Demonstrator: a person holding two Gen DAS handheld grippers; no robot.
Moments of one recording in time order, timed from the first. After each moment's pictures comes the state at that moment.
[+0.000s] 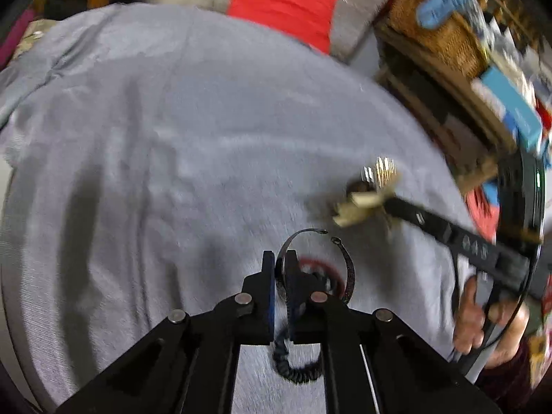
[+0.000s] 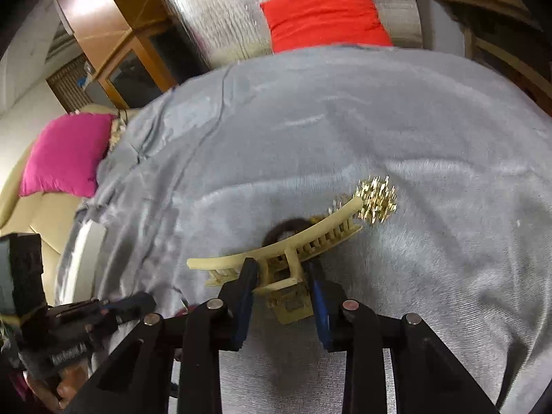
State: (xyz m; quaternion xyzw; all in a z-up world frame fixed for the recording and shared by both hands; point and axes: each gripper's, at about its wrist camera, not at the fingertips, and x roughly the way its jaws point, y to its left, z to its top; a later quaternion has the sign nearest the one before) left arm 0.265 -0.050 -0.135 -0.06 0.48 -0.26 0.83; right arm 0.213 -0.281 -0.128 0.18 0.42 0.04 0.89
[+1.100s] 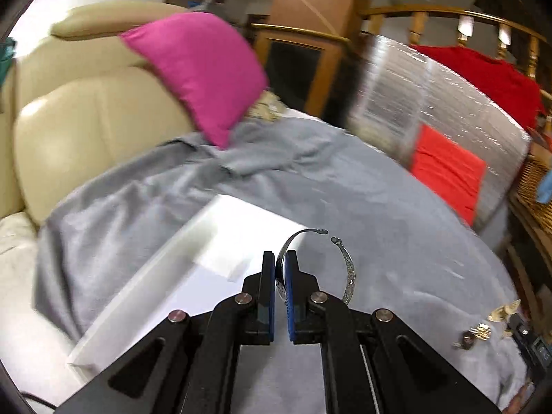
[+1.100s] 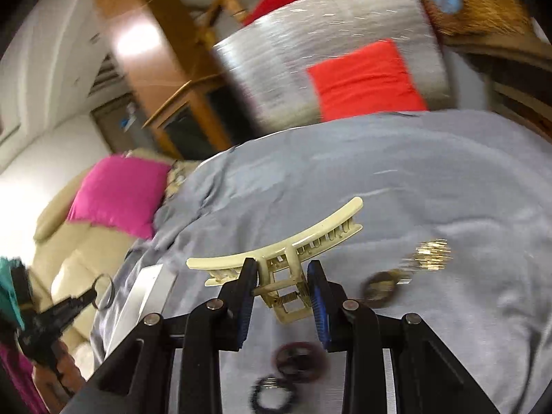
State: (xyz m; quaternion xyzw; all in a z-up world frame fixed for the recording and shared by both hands) left arm 0.189 0.164 -0.065 -0.16 0.30 0.10 0.94; right arm 0.179 -0.211 -0.061 0.19 0.29 0.10 0.93
